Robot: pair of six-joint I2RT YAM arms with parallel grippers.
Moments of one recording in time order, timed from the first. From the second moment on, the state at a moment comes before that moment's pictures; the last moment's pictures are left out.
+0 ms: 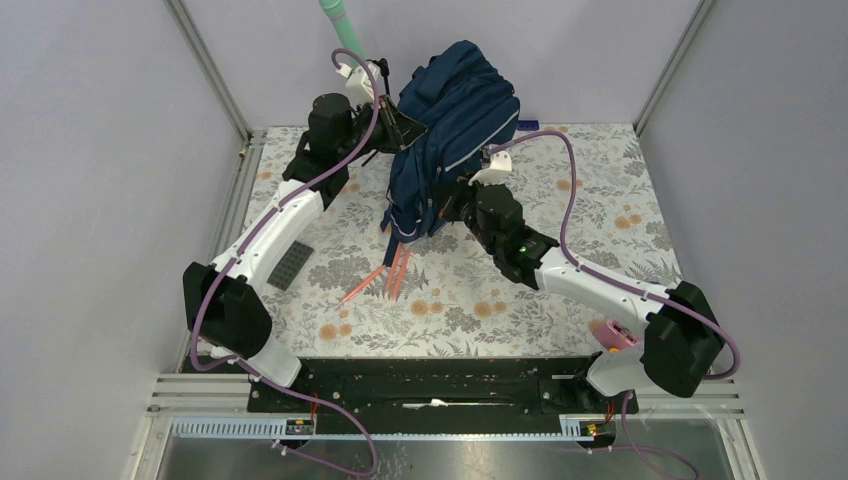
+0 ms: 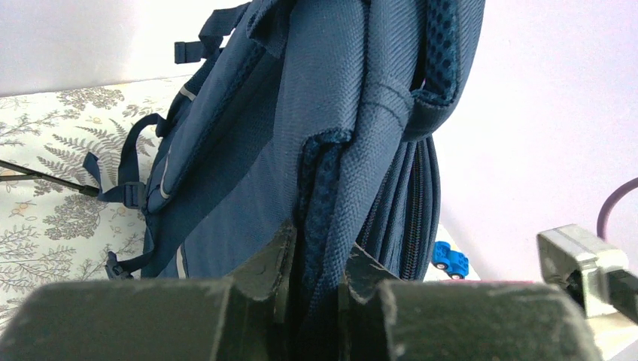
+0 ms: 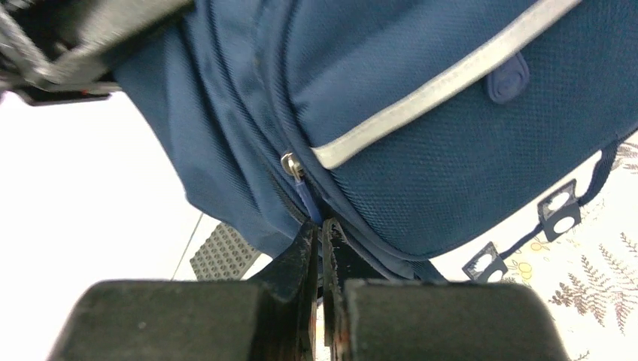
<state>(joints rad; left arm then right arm) -0.39 1.58 1.50 -0.01 0.40 -0.54 0.80 1.42 1.00 0.30 0.34 0.61</state>
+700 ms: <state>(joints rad) -0.39 1.59 1.50 0.01 0.45 -0.52 0.77 1.37 1.06 0.28 0.36 0.70</state>
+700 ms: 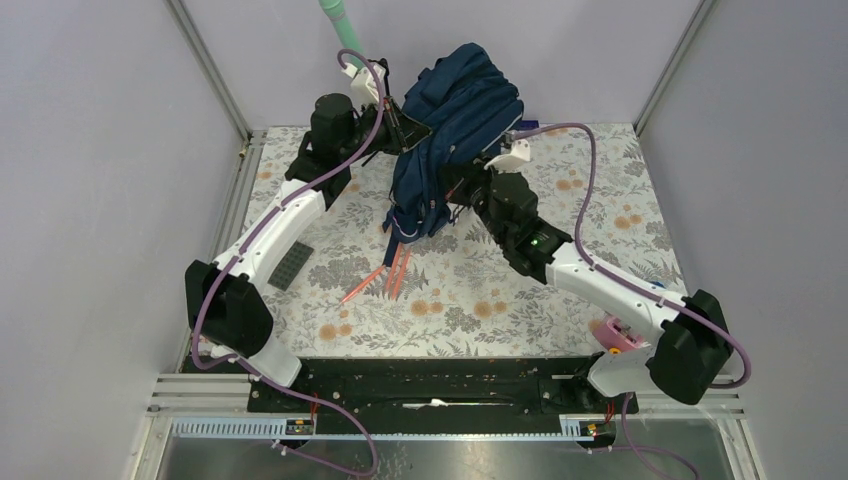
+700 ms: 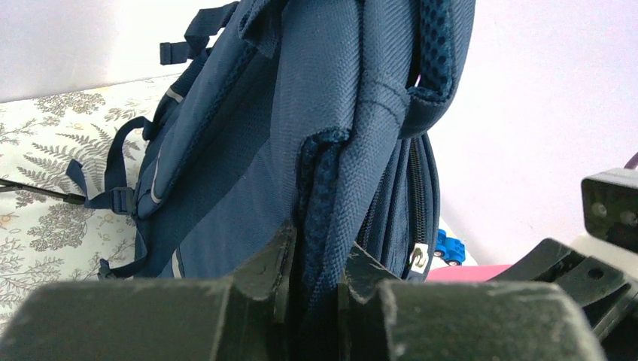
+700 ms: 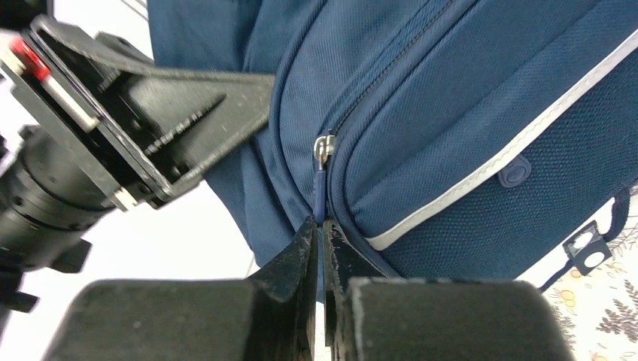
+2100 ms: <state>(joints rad) -0.39 1.59 1.49 0.03 0.53 -0.47 0.47 1.24 1.29 -0.03 -0.07 0.37</state>
